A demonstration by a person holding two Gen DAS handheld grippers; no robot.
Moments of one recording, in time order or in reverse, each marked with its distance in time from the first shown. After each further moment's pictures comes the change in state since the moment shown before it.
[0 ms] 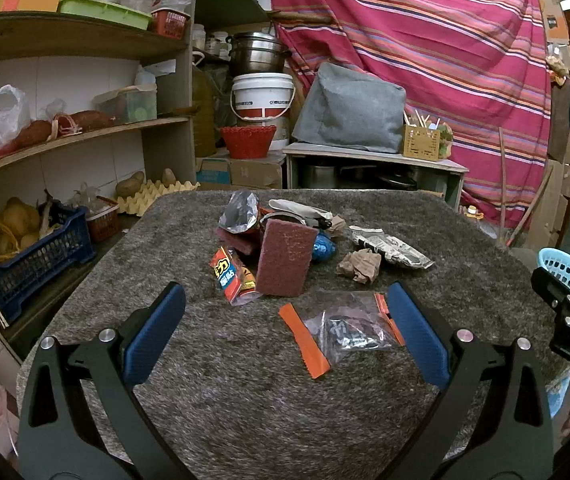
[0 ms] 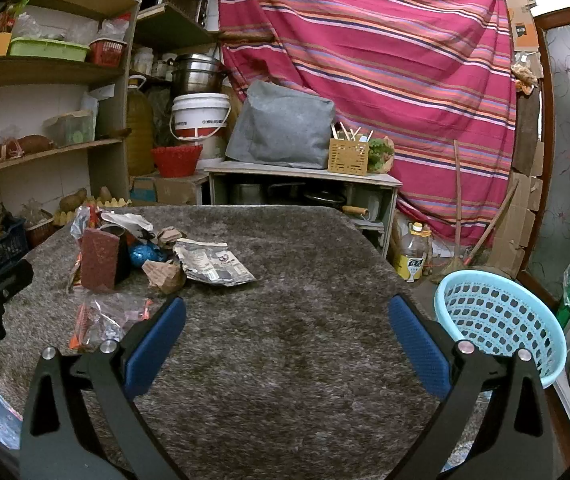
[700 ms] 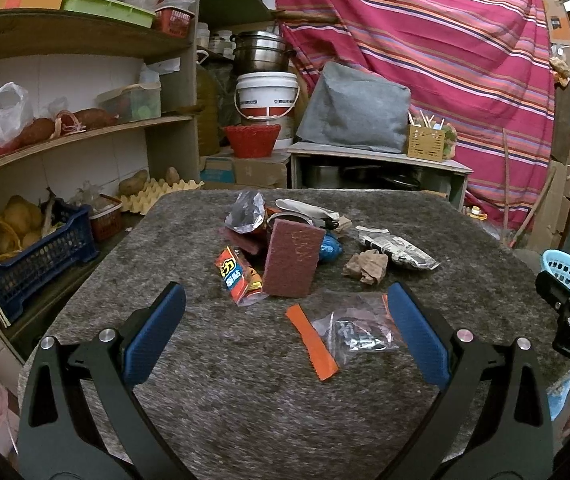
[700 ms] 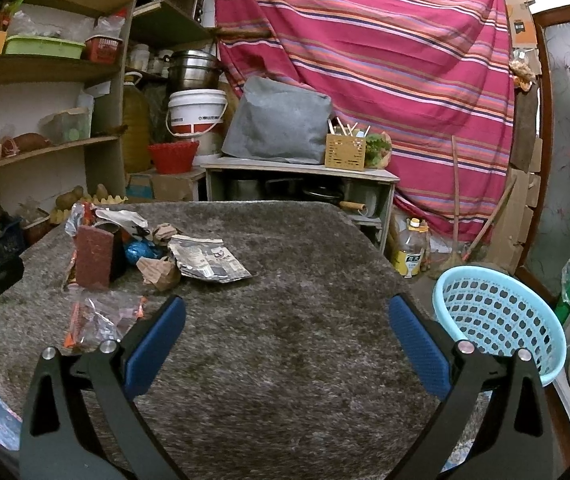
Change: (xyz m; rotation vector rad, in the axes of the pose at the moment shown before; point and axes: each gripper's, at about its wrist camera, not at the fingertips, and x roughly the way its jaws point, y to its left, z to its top) left arm -0.001 0.010 0.004 -0.007 0.003 0.005; right arm 0.007 -0.003 -0.003 0.006 0.018 -0.015
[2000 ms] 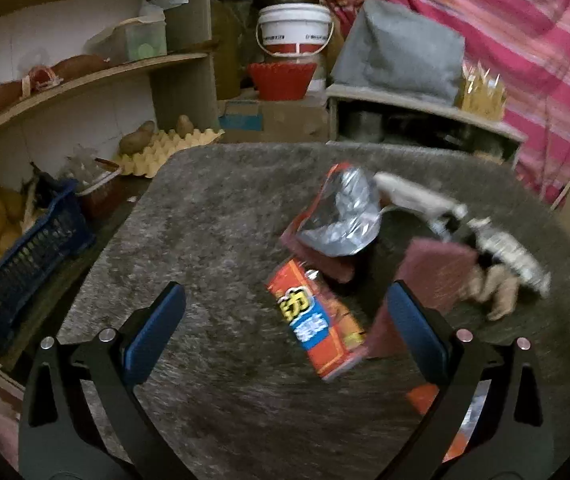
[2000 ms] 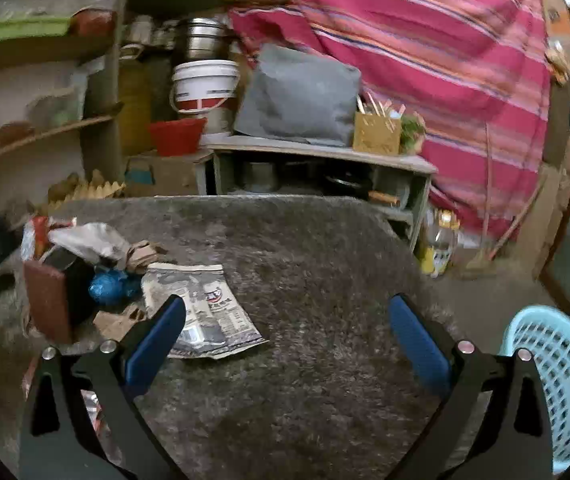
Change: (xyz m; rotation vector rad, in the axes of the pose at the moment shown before) left arm 0.154 0.067 0.033 0.014 0.238 0.083; right arm 0.133 0.014 0.052 0.026 0.122 0.069
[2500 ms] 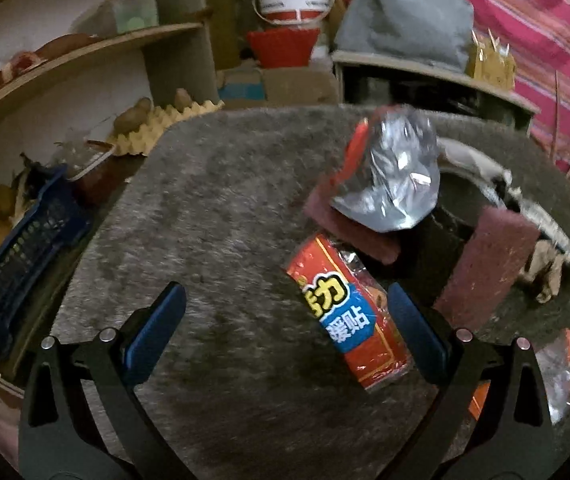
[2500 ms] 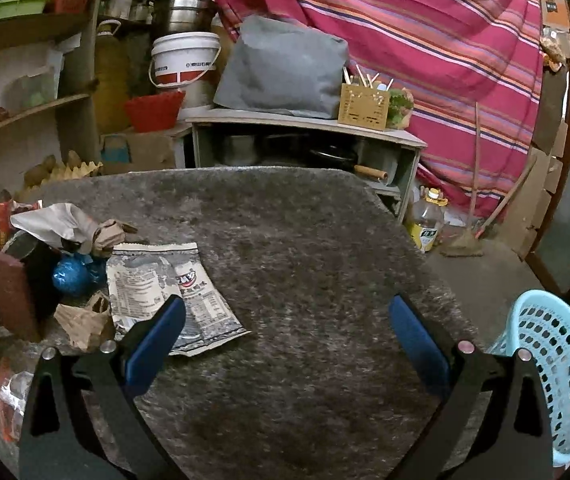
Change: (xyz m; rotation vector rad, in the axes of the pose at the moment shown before) left arm 0.044 0.009 -0.001 0.030 0.105 0.002; right arm 0.029 0.005 -0.007 -0.037 0.082 -0.077
